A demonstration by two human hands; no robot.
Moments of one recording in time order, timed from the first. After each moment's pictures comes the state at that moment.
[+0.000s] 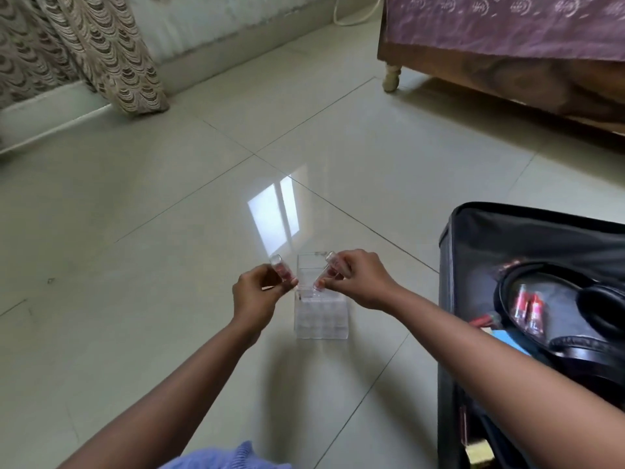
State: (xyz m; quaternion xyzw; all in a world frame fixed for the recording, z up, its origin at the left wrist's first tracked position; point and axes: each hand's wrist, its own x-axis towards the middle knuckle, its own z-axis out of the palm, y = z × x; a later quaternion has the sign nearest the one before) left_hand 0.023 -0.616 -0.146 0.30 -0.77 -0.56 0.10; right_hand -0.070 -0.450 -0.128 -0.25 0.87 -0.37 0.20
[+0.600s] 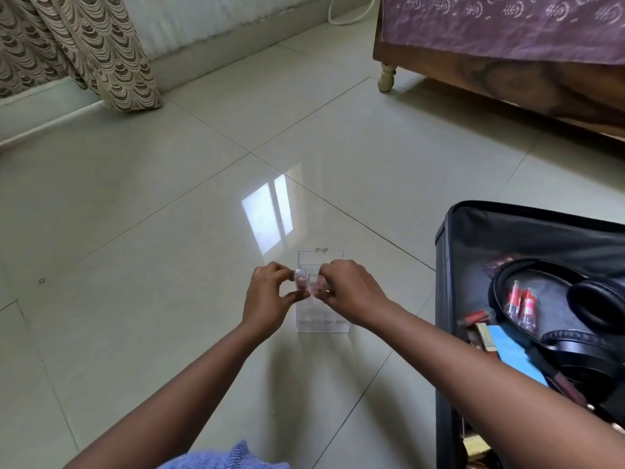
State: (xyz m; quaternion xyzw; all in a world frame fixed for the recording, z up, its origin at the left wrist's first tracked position) left_hand 0.018 -0.614 -0.166 0.17 -0.91 -0.37 0.07; right_hand -0.045 -0.469 -0.127 -0.32 0.92 -0.18 0.14
